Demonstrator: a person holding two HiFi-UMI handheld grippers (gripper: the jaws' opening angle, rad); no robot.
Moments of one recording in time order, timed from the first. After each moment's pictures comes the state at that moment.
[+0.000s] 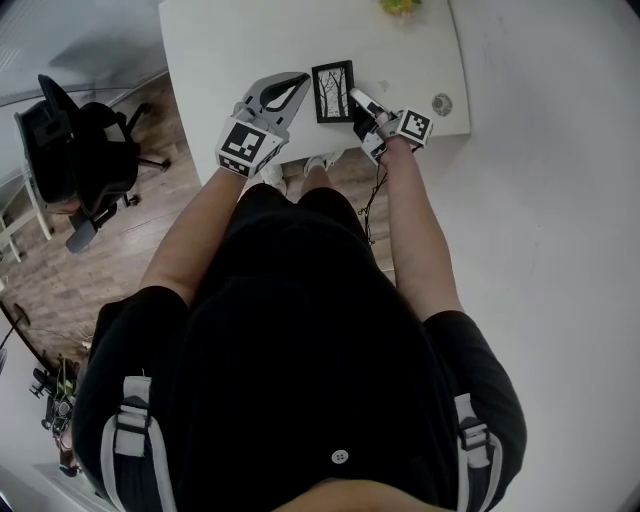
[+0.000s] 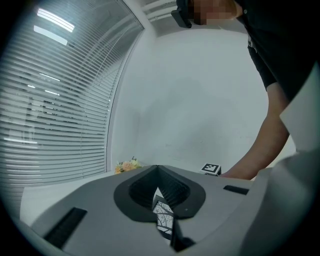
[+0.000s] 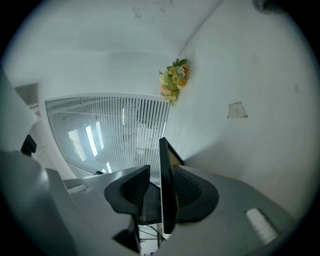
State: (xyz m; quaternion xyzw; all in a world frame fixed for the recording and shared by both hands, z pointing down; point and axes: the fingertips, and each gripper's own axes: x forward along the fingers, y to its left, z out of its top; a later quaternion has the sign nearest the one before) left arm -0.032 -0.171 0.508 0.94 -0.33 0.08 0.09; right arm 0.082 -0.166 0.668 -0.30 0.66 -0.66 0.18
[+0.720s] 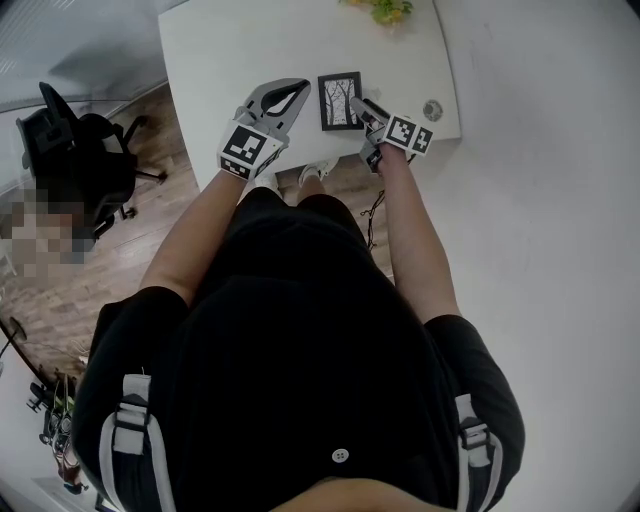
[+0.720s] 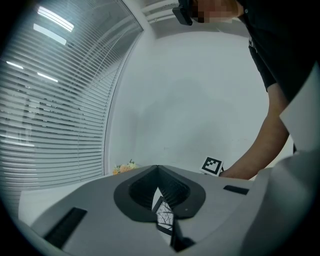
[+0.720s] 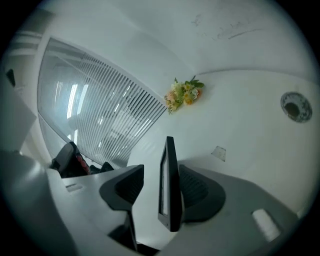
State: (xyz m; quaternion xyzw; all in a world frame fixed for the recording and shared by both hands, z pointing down) left arm -0.028 -0.172 0.497 0.94 -0.32 0.07 0.09; right arm 0.108 -0.166 0.669 -0.44 0.71 -0.54 0.00
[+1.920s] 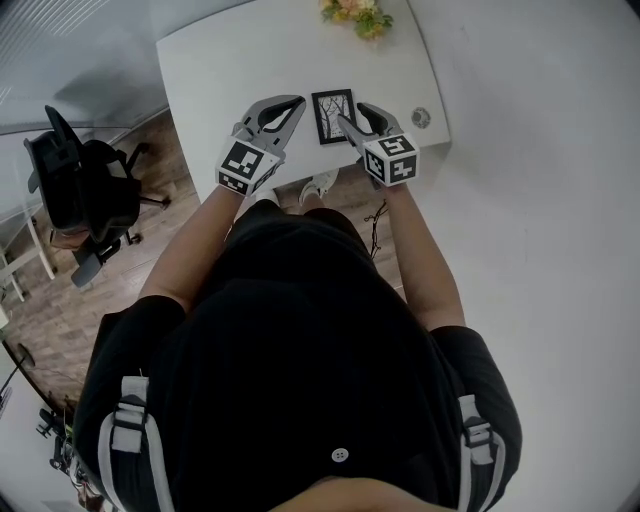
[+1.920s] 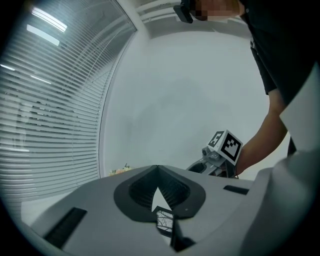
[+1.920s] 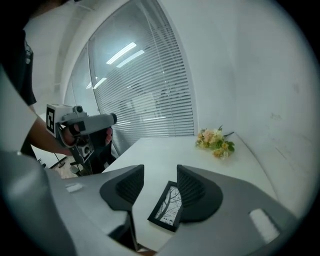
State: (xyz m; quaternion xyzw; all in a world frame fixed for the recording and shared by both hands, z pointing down) left arm -0.021 -0.160 0.463 0.95 -0.29 0.08 0.07; right arm 0.077 -0.150 0.556 -0.44 0.84 -0.24 -0.20
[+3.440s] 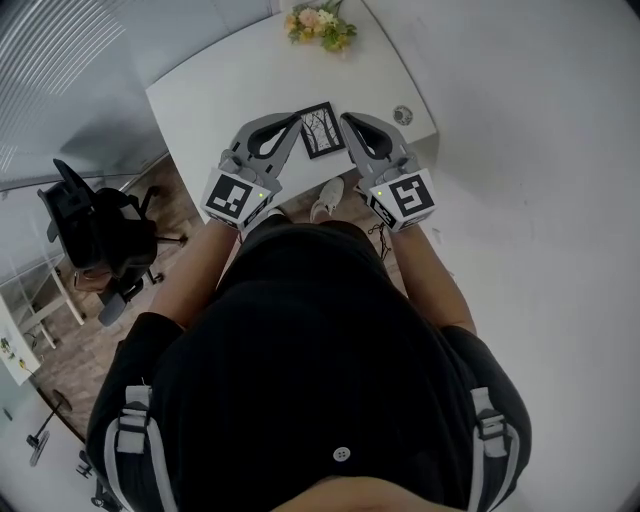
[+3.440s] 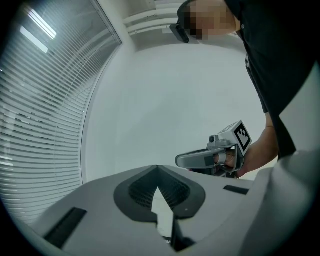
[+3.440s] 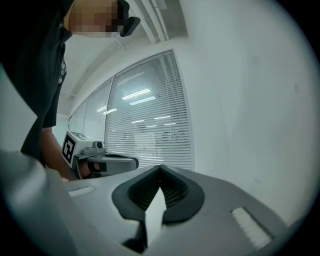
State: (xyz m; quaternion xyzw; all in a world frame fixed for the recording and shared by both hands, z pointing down) left arm 0.018 -0.121 0.353 0.97 -0.23 0.02 0.02; right arm 0.084 -0.106 0.349 -0.49 0.87 -0.04 -0.02
